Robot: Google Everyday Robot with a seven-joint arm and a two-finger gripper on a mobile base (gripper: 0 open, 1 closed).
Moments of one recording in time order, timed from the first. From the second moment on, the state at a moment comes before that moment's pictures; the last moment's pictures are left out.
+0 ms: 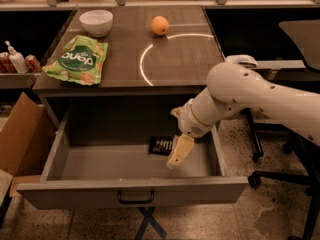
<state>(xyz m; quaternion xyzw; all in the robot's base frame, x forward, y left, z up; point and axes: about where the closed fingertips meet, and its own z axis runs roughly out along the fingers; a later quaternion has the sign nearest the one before) 0.523 -0.044 0.706 -0.64 0.72 0.16 0.22</state>
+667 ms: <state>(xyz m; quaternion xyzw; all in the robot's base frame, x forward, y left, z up) 0.545 -0.022 0.671 -0.62 0.73 0.17 0.23</state>
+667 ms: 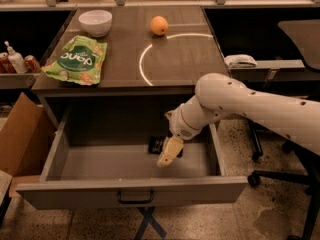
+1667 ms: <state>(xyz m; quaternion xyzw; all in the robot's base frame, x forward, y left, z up) 0.562 -0.010 0.637 -0.61 0.72 0.19 0.25</state>
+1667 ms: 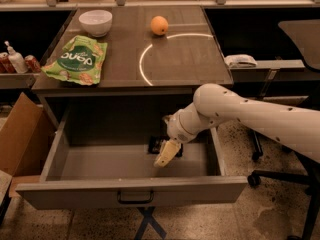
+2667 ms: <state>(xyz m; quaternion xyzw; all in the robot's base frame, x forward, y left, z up) 0.556 -0.015 0.609 -0.60 0.74 0.21 0.23</state>
